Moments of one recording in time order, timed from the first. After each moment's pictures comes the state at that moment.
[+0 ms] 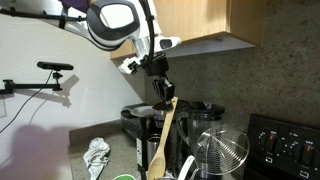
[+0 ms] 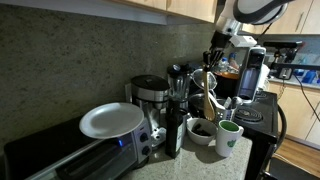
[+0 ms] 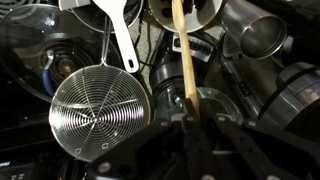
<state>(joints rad) -0.10 -0.30 -0.10 -2.16 -0.04 2.20 0.03</state>
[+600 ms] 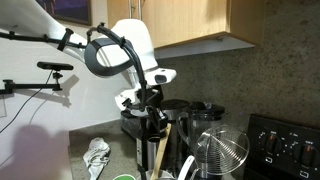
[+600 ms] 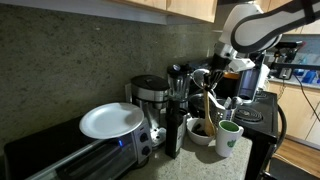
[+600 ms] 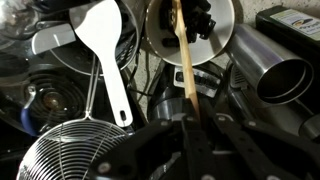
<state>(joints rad) -0.11 -0.29 -0.10 -2.36 -0.04 2.36 0.03</state>
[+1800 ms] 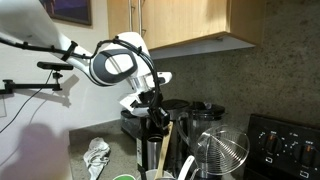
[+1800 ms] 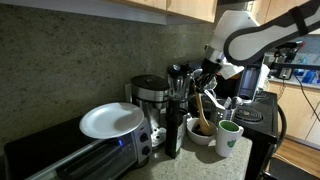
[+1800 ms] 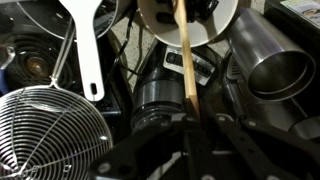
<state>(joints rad) -0.09 -0.23 -0.04 -2.36 -0.16 2.49 0.07</state>
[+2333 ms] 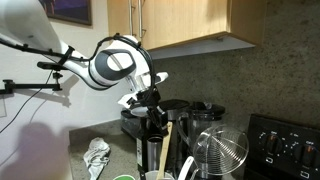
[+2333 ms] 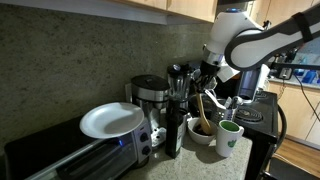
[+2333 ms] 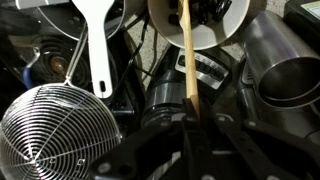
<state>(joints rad) -0.10 -0.23 0.00 -2.36 -0.33 2.47 0.24</state>
